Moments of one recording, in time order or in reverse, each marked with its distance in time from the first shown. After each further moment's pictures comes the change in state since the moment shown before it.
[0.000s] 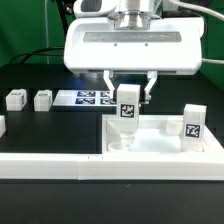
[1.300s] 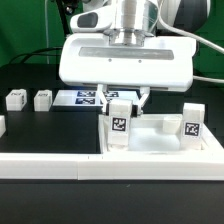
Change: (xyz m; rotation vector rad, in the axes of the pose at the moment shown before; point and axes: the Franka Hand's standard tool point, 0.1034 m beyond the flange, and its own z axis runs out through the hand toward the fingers) arm -0.009 0.010 0.019 -0.028 0.035 -0.011
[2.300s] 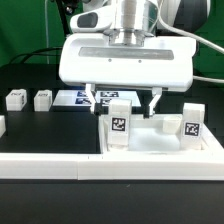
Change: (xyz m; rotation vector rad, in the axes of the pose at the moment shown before) arm -0.001 0.000 0.001 0.002 -0.021 0.002
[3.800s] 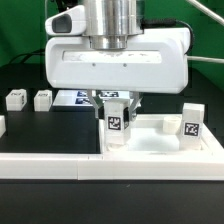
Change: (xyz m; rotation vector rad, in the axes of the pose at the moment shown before) arm 0.022 0.008 0.008 0.005 -0.401 0.290
